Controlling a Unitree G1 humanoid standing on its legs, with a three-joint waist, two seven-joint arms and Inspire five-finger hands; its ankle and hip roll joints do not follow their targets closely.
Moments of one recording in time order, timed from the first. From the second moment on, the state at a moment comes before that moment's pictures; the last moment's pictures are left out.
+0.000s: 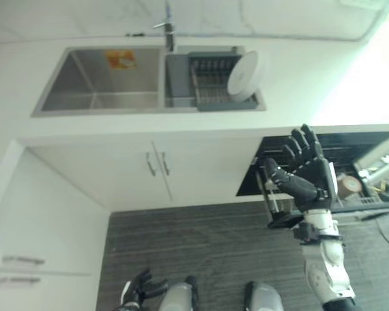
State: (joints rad) left arm 0.07 0.23 -0.07 1.10 -0.31 -0.22 0.06; right arm -0.03 -0.31 0.09 0.01 0.63 -0.53 0.01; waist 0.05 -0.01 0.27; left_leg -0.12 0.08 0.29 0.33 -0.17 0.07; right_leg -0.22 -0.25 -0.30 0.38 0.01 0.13
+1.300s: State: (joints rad) left arm -0.01 0.20 -0.06 1.22 -0.25 -0.20 0.18; right arm -0.26 -0.36 0.11 -0.04 0.53 -0.63 -0.16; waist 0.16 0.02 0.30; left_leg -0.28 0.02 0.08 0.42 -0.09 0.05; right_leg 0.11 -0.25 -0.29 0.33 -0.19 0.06
